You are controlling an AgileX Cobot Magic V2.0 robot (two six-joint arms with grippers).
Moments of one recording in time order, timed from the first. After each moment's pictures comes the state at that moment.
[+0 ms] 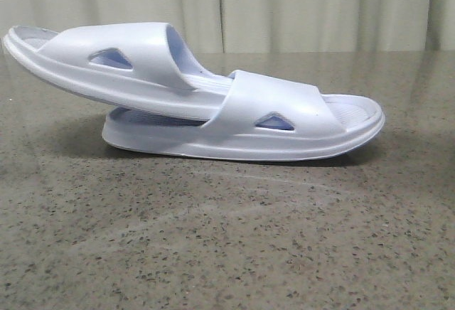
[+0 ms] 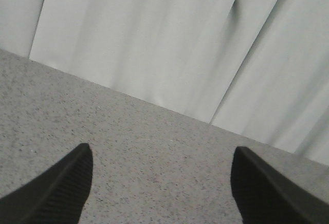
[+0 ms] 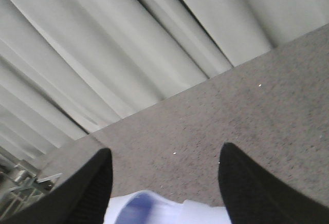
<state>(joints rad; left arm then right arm) -0.42 0.72 -0.53 -1.39 -0.26 0.95 0.42 0.71 -0.57 0.05 -0.04 0.58</state>
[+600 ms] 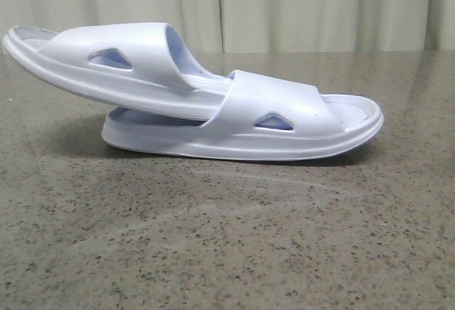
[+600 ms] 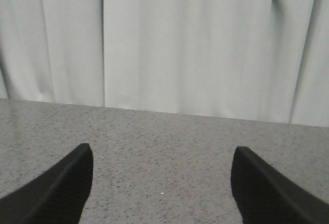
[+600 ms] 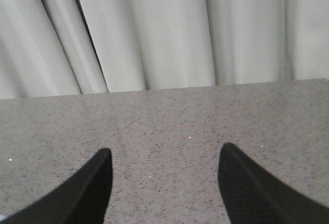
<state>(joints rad) -0.42 0.66 -0.53 -1.50 -0.42 1.41 0.13 0.69 -0.57 -0.27 0.05 0.38</state>
